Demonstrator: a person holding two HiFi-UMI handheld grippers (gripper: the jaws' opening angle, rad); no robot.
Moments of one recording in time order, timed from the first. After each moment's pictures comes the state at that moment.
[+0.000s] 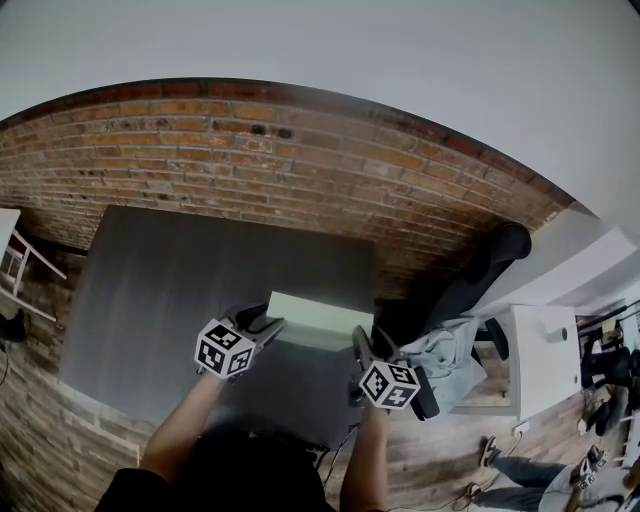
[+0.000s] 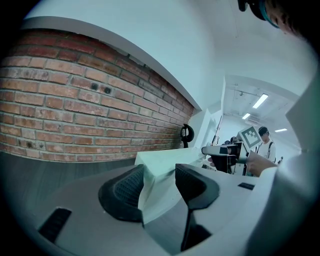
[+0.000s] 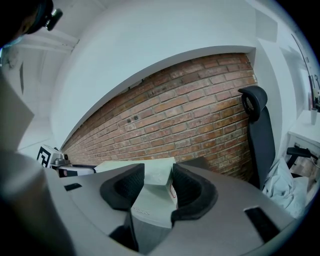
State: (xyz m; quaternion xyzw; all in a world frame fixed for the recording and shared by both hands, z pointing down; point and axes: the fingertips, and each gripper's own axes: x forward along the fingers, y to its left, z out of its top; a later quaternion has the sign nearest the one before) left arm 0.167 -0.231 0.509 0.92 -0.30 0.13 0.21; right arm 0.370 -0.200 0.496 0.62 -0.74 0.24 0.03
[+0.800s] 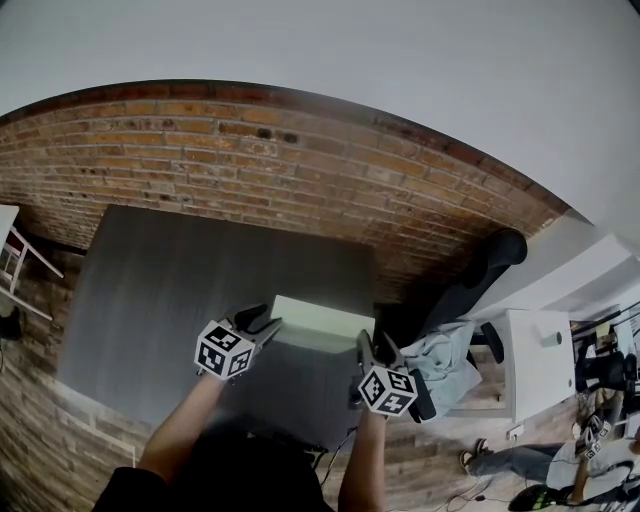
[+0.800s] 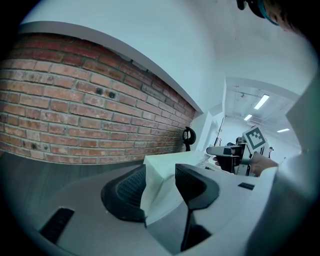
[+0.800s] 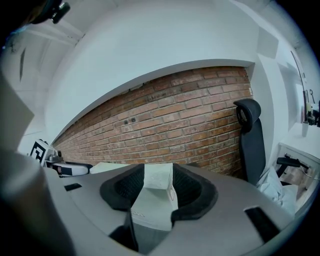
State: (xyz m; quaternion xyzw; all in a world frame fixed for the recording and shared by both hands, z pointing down) left arm 0.151 -0.232 0.503 0.92 -0.32 0.12 0.20; right arm 0.372 -0.190 0.483 0.66 -0.72 0.20 0.05
